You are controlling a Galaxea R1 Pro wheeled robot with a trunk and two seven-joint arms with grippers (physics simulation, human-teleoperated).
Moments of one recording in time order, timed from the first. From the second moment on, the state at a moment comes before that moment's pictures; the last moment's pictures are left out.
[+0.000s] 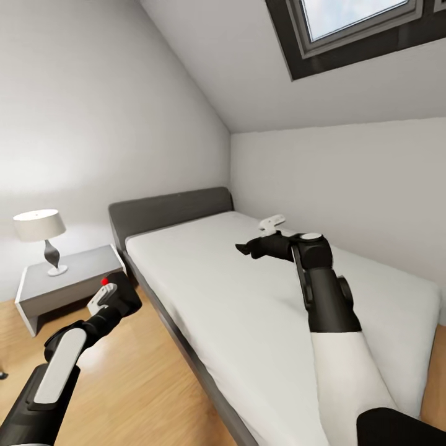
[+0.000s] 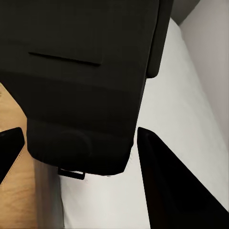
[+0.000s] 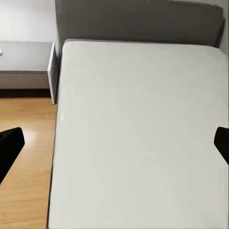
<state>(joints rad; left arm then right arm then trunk) -0.39 0.13 0.13 -1.41 1.04 0.54 0.40 -0.87 0.17 0.00 -1.41 0.52 0.87 0.73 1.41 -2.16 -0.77</state>
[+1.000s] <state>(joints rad) -0.39 0.13 0.13 -1.42 0.92 0.60 0.39 -0.69 0.12 -0.02 -1.52 0.51 1.04 0.78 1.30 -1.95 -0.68</state>
